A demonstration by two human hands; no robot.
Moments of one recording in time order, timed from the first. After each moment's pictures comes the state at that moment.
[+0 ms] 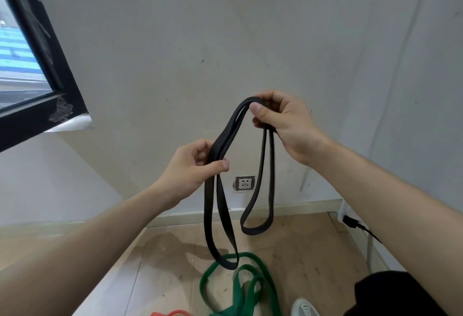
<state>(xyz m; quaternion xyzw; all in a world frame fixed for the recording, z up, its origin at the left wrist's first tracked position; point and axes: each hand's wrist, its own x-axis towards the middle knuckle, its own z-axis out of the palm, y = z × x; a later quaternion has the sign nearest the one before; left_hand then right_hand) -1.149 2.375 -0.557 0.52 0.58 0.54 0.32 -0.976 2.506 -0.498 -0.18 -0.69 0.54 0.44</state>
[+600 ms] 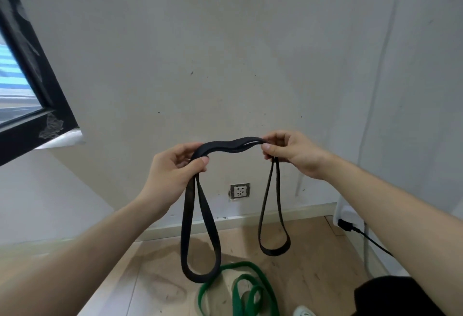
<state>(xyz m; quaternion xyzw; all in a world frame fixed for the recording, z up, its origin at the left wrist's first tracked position) -1.153 2.377 -0.553 0.46 0.59 0.62 0.25 -0.930 2.560 -0.546 -0.29 -0.73 0.55 0.29</state>
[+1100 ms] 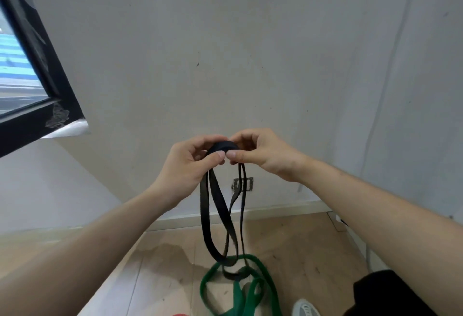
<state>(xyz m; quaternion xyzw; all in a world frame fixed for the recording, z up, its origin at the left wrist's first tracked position) -1.141 2.377 -0.548 0.54 0.55 0.58 0.26 -0.980 2.503 -0.535 -0.18 -0.79 0.53 0.24</state>
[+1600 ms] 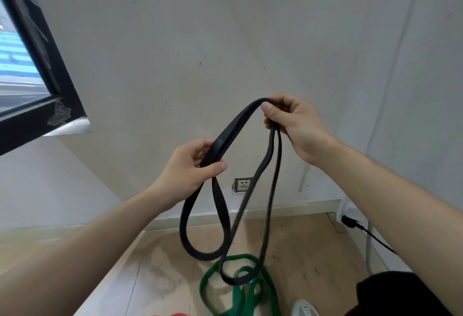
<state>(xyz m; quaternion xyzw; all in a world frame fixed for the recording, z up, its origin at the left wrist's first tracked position) -1.149 2.374 -0.554 0.55 0.59 0.52 0.27 -0.961 2.522 -0.502 -0.23 -0.66 0.54 0.46</state>
